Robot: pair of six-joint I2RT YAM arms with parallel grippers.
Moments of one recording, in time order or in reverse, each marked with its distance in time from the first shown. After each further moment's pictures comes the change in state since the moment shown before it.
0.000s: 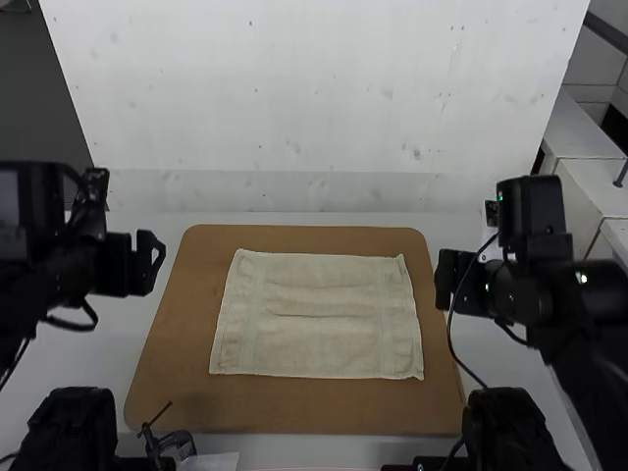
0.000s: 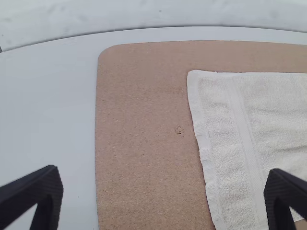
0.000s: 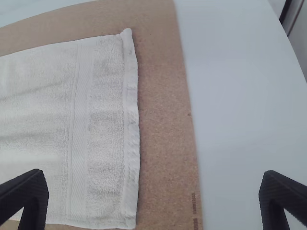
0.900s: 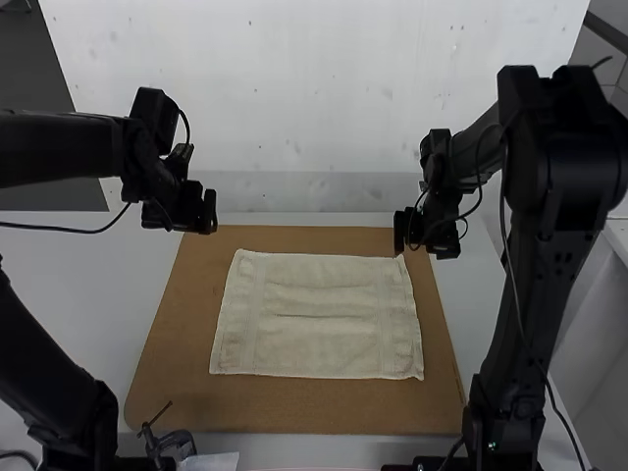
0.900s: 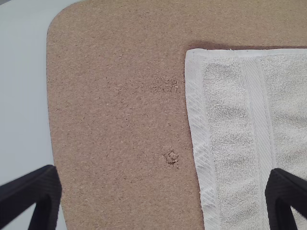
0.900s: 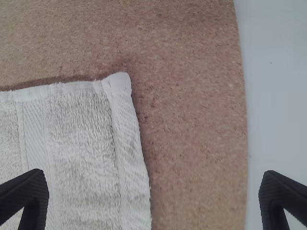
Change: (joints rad) left arm -0.151 1.058 0.370 0.264 -0.097 -0.060; right arm -0.013 1.424 0.507 0.474 -0.064 -0.029
